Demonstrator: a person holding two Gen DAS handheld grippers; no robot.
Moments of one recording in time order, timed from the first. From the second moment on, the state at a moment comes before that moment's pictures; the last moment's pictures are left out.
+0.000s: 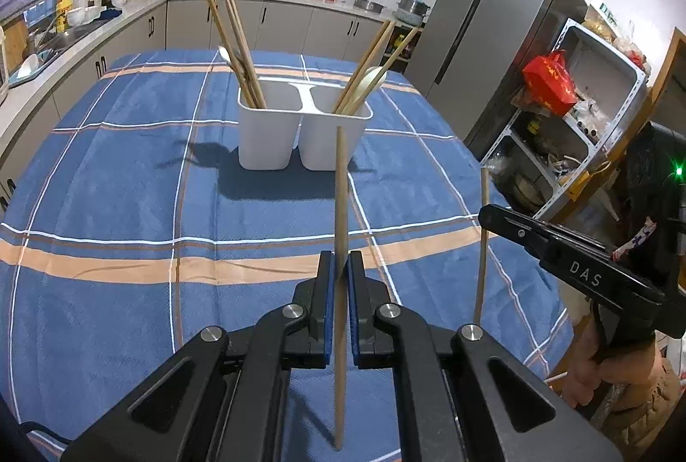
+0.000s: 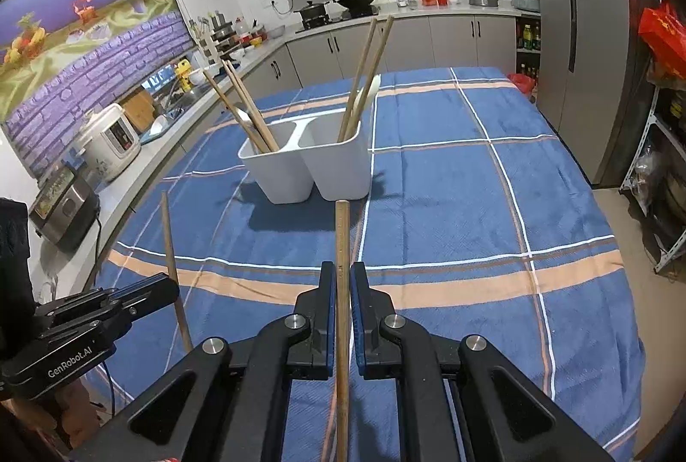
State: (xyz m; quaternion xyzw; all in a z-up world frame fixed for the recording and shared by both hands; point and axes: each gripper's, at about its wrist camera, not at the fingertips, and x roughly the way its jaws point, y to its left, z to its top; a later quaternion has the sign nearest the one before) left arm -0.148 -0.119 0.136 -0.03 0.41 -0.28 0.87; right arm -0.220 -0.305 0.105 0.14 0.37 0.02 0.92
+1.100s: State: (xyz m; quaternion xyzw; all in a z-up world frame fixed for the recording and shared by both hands) left arm -0.128 -0.080 0.217 -0.05 0.31 -0.27 0.91; right arm -0.203 -0.291 0.171 0.11 0.29 0.03 0.95
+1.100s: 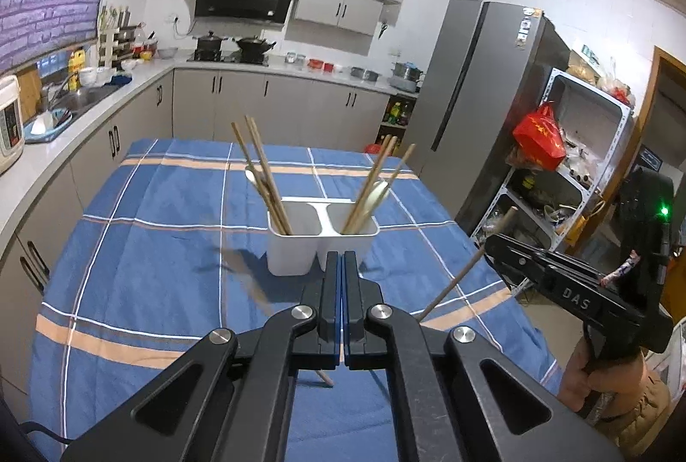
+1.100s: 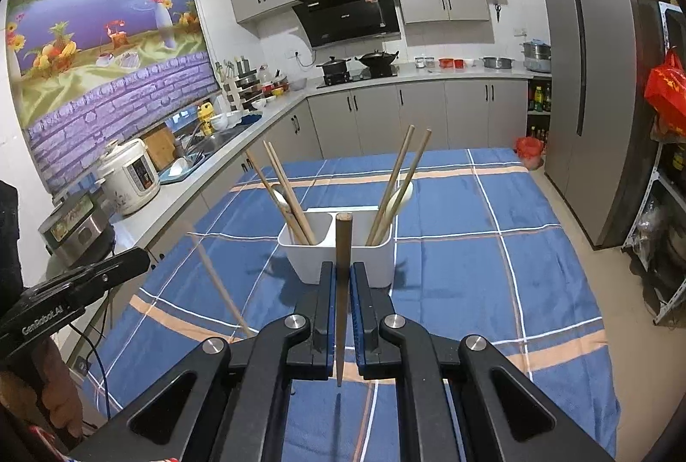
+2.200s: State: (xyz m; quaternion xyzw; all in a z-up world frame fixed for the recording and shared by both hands) left arm 0.037 -0.071 0.046 -0.06 0.52 -0.13 0.84; right arm -0.159 -0.321 0.156 0.16 0.31 0.01 0.94
